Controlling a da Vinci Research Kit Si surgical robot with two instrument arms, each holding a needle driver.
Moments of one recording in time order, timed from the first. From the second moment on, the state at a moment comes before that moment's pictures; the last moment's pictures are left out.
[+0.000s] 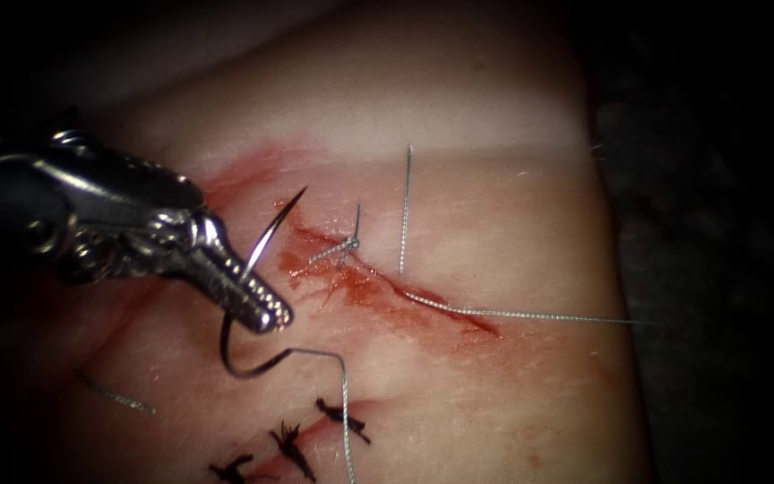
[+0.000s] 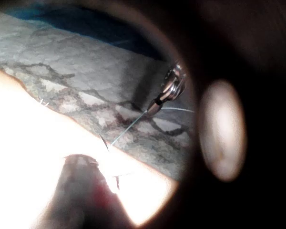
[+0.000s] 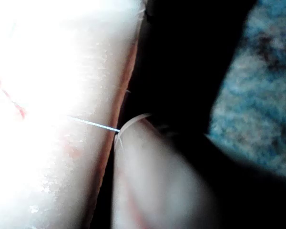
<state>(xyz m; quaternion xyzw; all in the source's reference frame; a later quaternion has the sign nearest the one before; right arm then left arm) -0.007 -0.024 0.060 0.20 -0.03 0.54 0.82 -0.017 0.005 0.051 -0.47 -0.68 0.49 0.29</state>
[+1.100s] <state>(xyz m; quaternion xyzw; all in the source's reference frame) 0.003 -0.011 0.048 0.20 0.28 0.60 0.72 -0.019 0.004 0.058 -0.68 -0.11 0.72 0.08</state>
